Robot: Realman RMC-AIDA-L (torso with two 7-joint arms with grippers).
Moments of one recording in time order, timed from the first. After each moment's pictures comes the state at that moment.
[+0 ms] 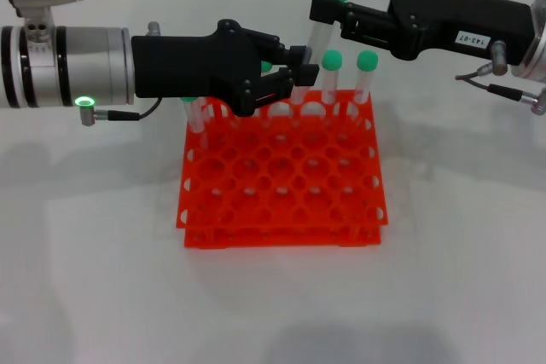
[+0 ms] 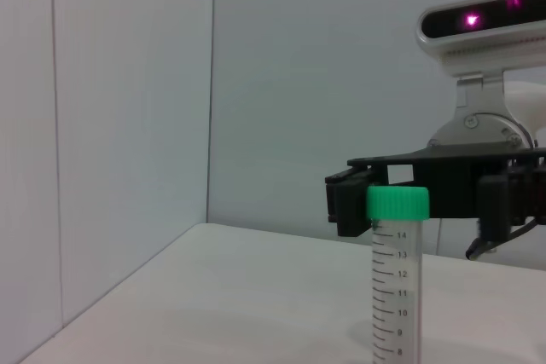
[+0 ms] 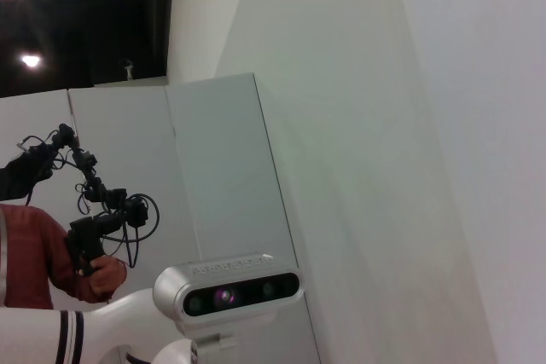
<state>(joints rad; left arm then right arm) -0.71 -2.06 0.86 0.62 1.83 1.55 -1.32 0.62 2.02 -1.18 -0.64 -1.23 -1.50 1.37</state>
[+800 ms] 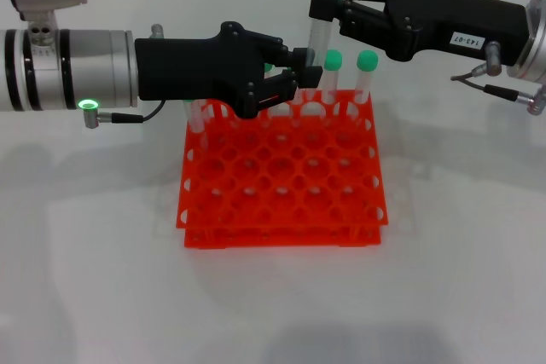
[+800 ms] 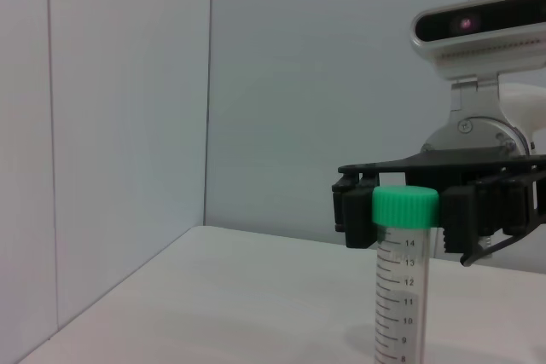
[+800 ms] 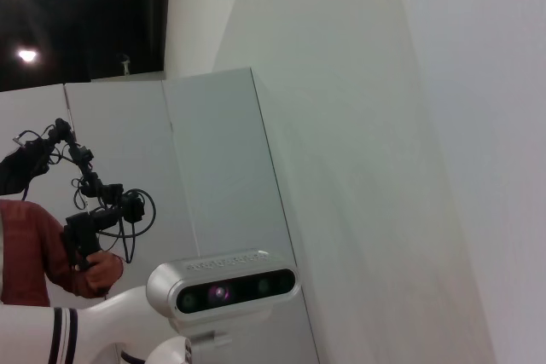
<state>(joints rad) -0.71 -2.07 0.86 0.62 1.83 1.55 -1.32 0.63 2.03 -1.19 -0.64 -1.23 -1.49 1.37</state>
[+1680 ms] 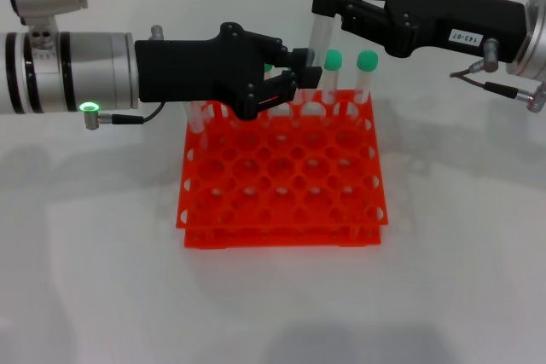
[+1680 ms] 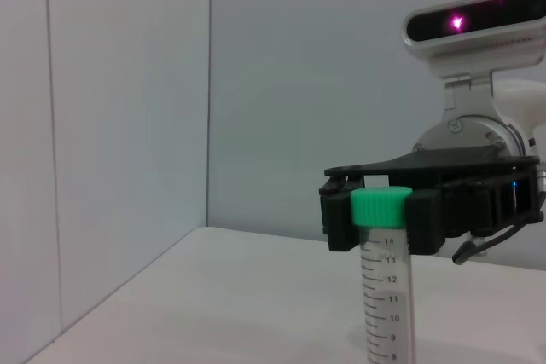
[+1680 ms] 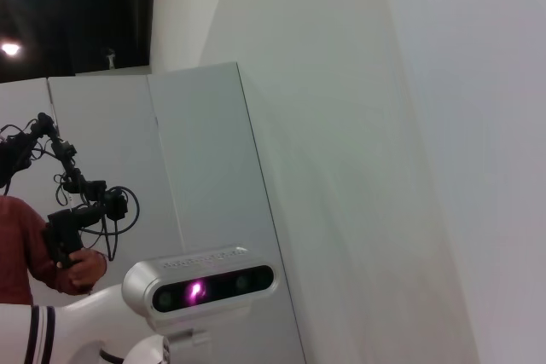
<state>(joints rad) -0.70 -2.08 0.86 0.62 1.83 1.54 -1.30 0.63 2.02 -1.19 -0.64 -1.23 -1.46 1.37</state>
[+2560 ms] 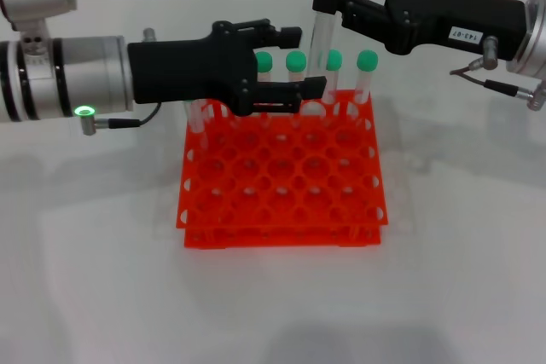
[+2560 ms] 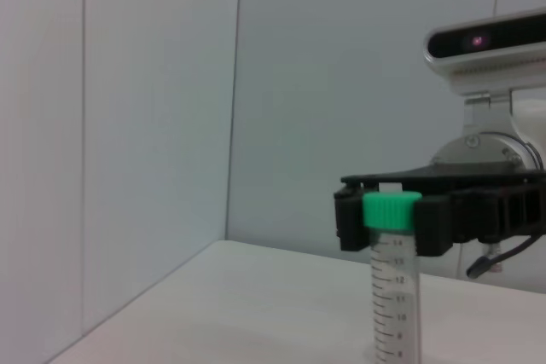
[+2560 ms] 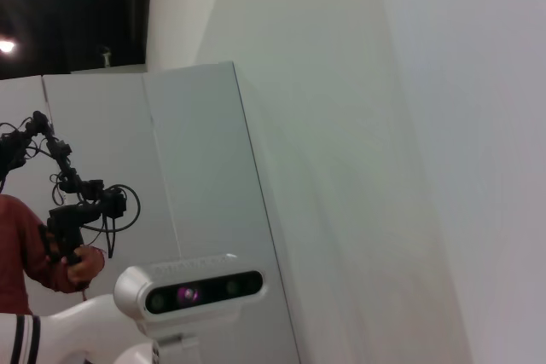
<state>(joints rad) -0.67 -2.08 0.86 0.62 1.79 1.53 -1.31 0.63 2.02 -1.19 -0.64 -1.23 -1.45 1.37</state>
